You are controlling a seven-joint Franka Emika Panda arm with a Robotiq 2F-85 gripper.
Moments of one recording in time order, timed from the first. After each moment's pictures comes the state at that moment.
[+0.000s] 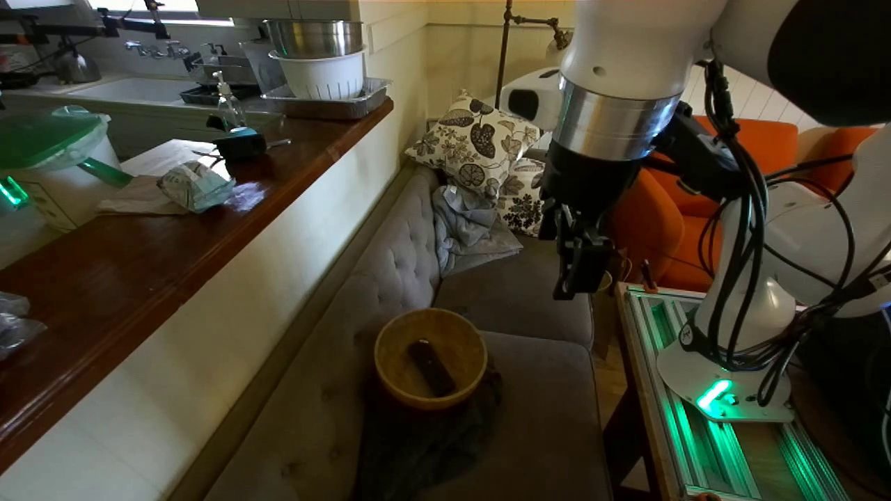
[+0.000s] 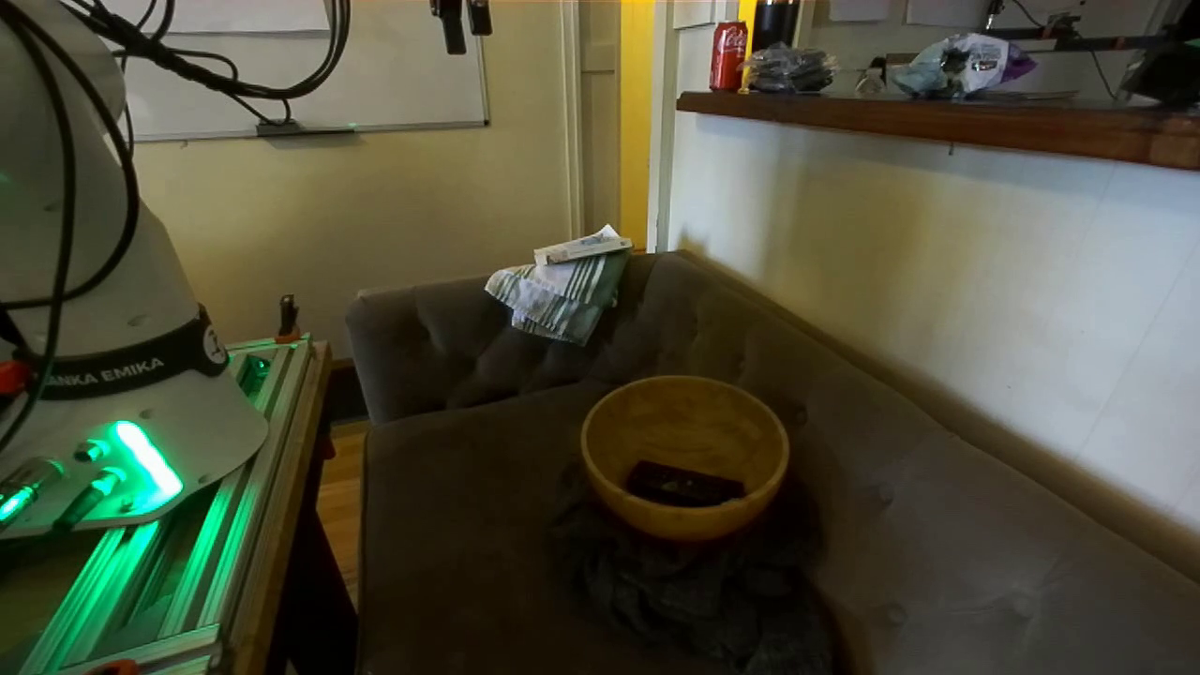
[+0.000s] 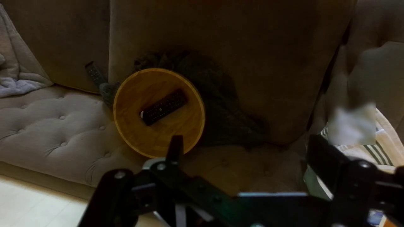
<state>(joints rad) 0.13 -0.57 0.34 -2.36 0.00 1.80 0.23</state>
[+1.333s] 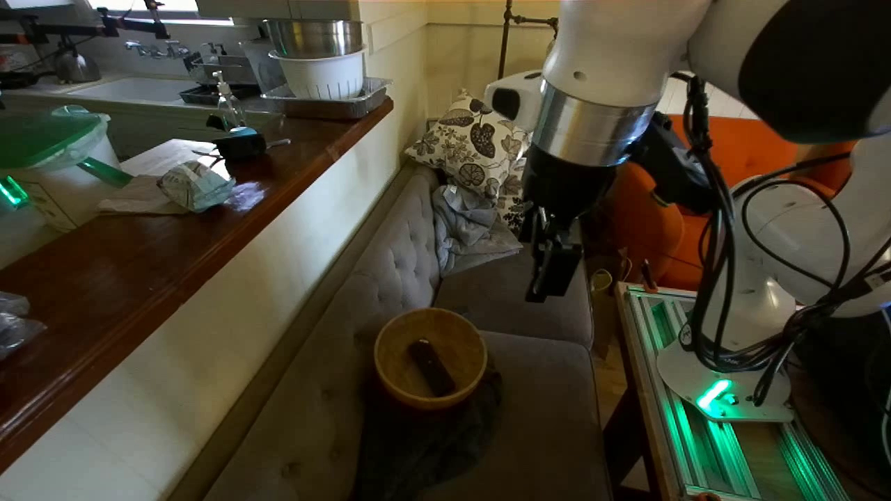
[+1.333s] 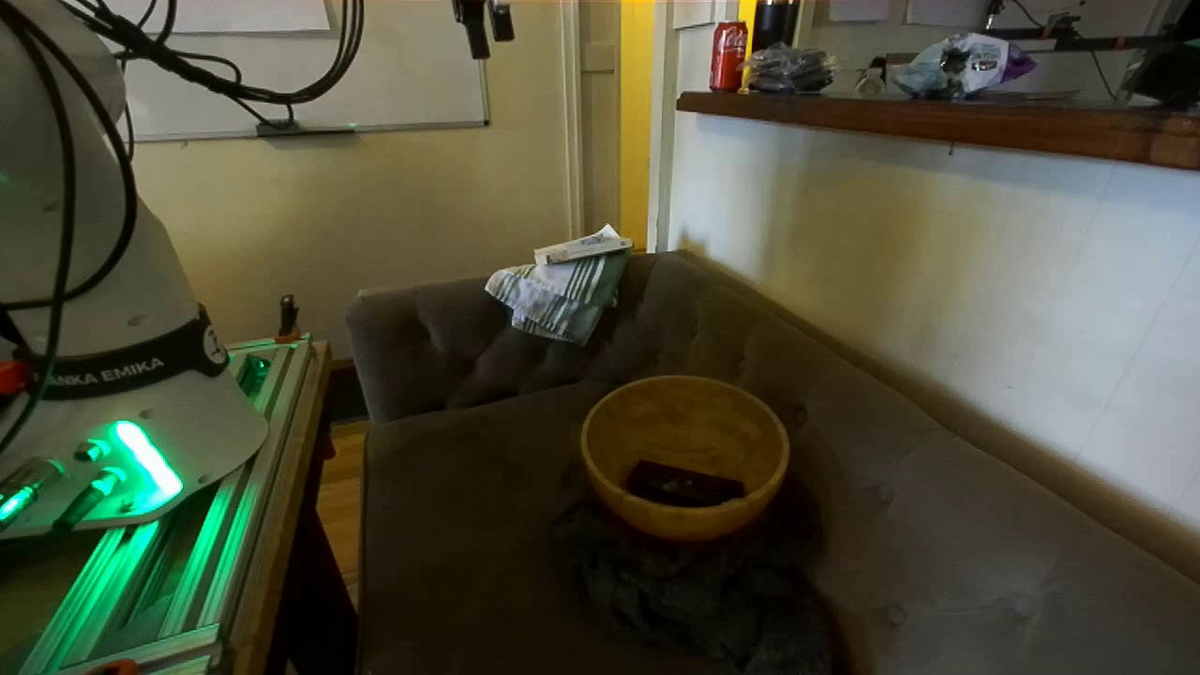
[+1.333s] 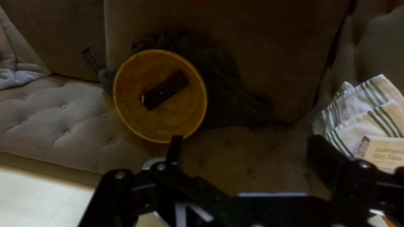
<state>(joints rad) 0.13 -0.53 0.34 -2.36 -0.03 1.90 0.29</state>
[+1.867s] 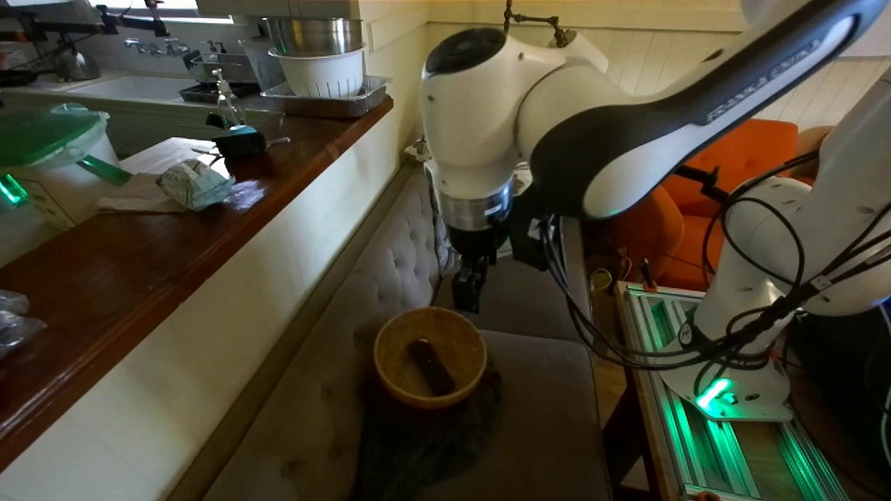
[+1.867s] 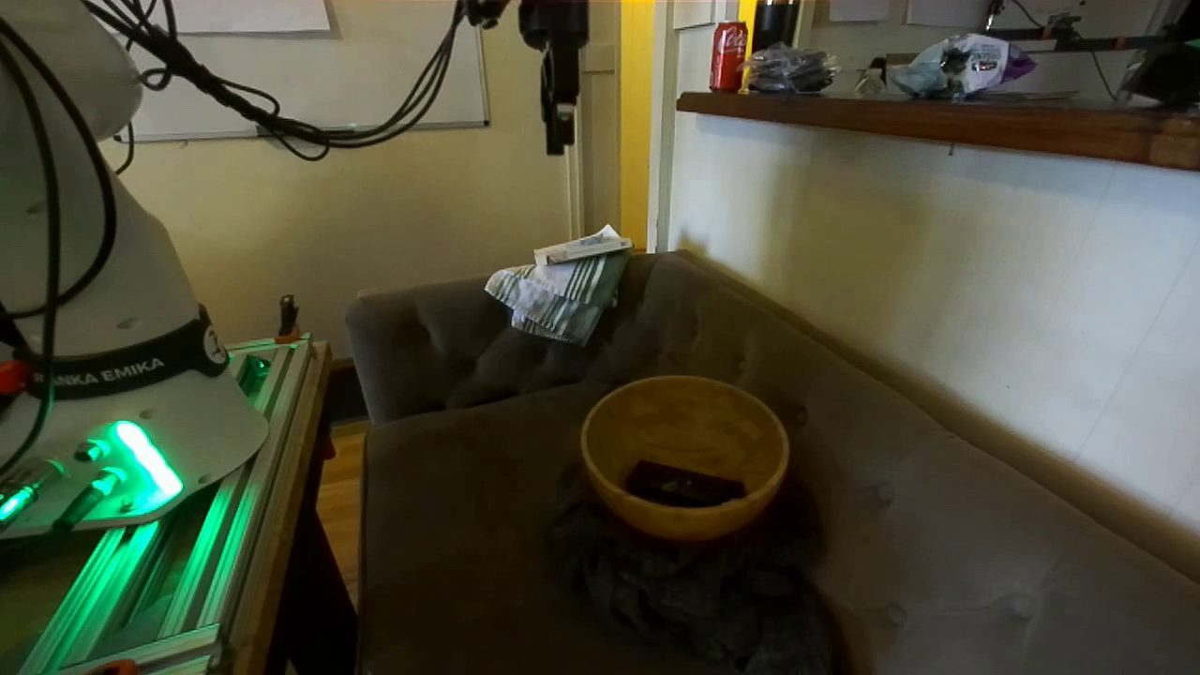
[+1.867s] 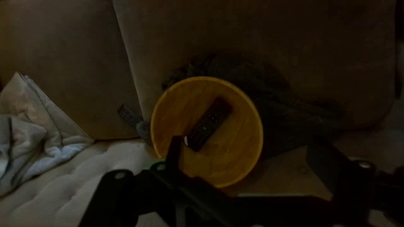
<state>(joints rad) 0.01 -0.20 0.30 -2.32 -0.17 1.99 0.56</state>
